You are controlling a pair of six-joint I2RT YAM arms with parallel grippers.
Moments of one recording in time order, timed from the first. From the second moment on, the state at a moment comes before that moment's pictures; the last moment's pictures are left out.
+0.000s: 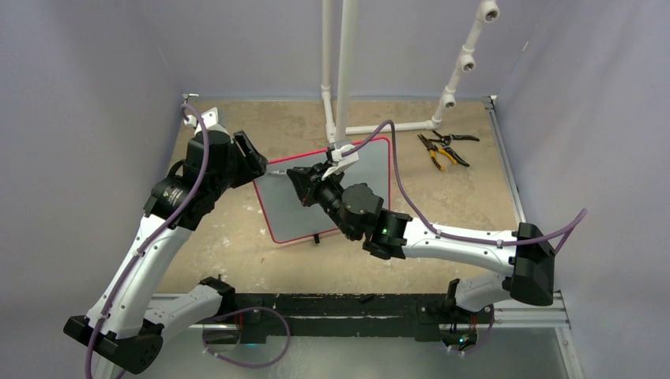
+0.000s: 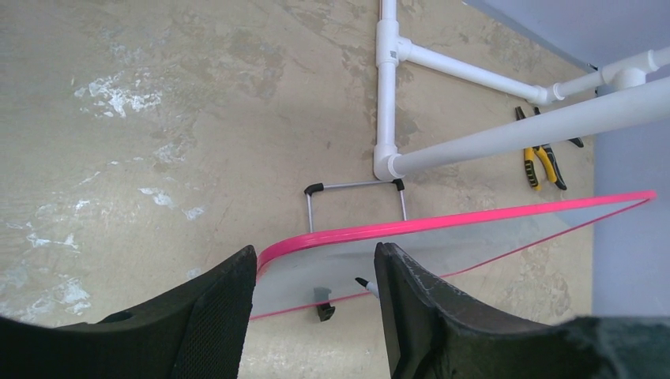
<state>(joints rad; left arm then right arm) -0.43 0.99 1.28 -0.84 -0.25 -0.70 1.22 1.40 1.08 0.43 0.58 0.37</state>
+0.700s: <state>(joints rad) -0.43 1.00 1.21 -0.79 -0.26 -0.72 1.22 1.44 1.10 0.47 0.58 0.33</state>
